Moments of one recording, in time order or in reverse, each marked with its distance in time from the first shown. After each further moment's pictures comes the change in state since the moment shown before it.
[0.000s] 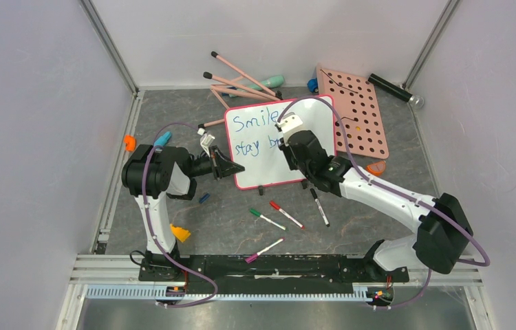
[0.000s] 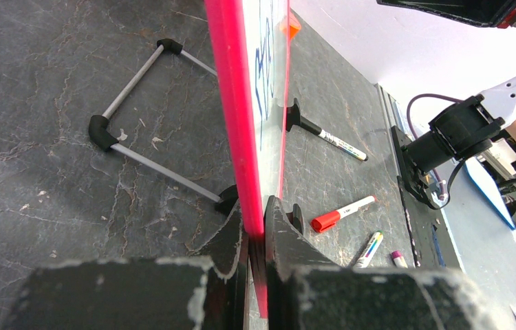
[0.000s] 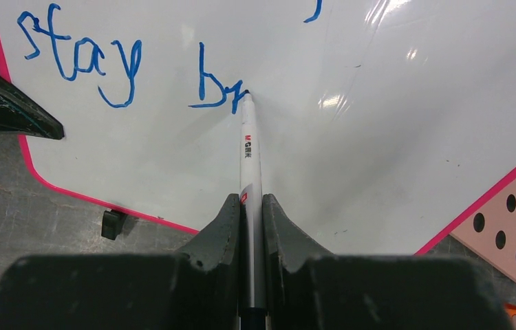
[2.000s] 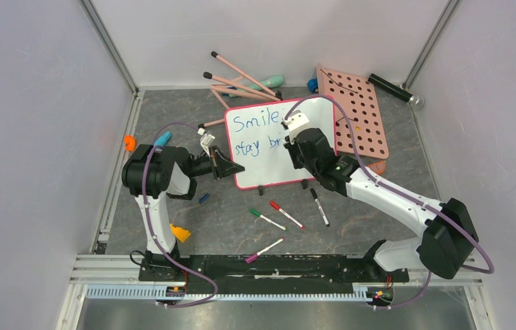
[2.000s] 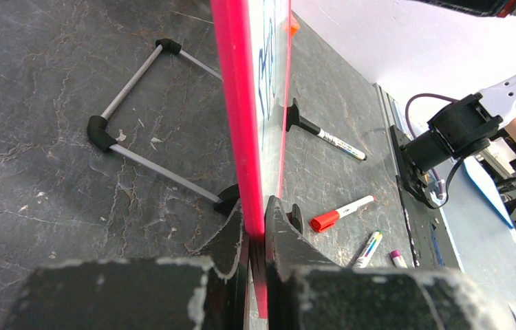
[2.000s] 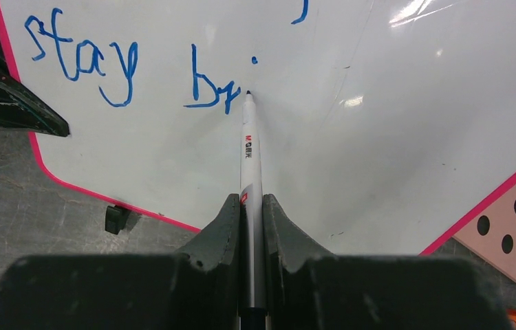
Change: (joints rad) left arm 0.000 0.003 0.003 0.002 0.005 -0.004; right arm -0.046 -0.054 -0.023 0.002 -0.081 0.000
